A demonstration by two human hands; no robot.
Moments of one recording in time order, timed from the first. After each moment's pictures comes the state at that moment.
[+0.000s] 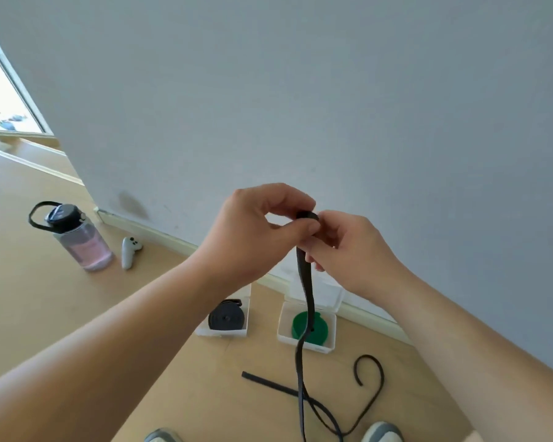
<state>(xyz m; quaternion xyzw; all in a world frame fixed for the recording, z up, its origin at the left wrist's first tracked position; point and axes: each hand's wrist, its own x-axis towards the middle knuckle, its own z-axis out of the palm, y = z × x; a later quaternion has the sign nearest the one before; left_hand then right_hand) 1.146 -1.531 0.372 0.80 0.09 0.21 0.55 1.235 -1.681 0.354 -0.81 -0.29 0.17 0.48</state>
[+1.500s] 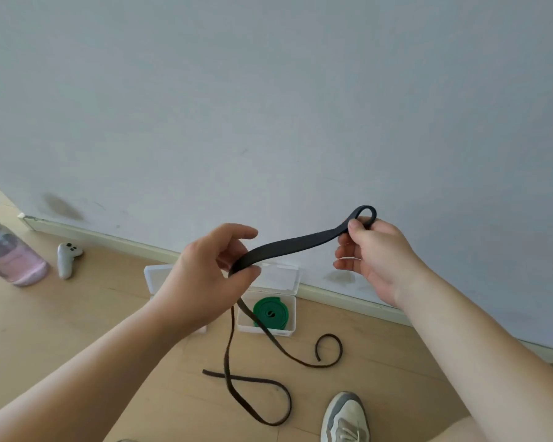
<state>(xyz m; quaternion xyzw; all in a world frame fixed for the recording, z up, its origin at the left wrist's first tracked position) 1.156 -1.574 0.295 0.86 0.10 0.14 0.48 1.288 -1.791 0.317 -0.72 0.06 0.19 0.66</state>
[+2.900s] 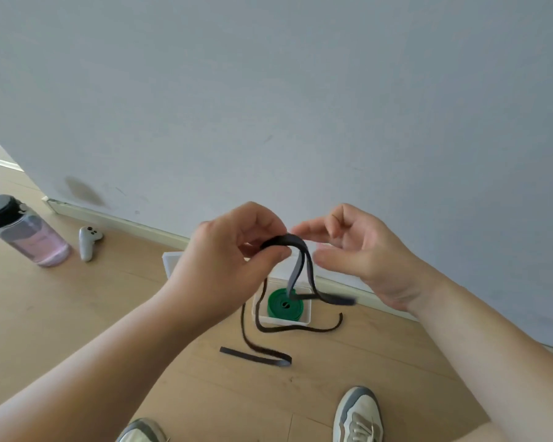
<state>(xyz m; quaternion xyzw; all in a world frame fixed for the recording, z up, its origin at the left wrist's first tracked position) 1.140 -1.580 0.333 0.83 0.10 0.15 0.52 1.253 -1.765 0.332 -0.72 -0.25 0.29 0.58</state>
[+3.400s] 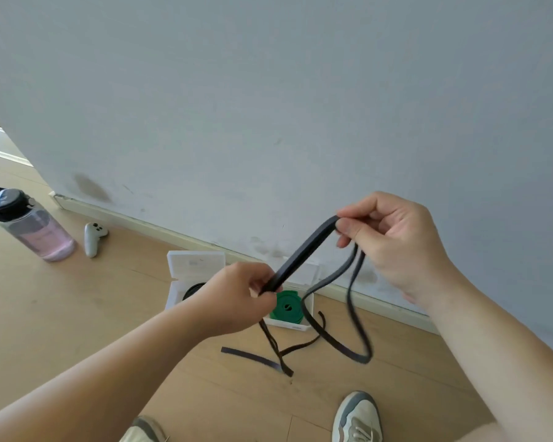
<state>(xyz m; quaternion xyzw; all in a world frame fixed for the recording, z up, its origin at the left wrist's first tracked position) 1.143 -1.564 0.277 0.89 0.13 -0.11 0.43 1.259 -1.760 0.340 -0.79 -0.22 0.07 0.56</state>
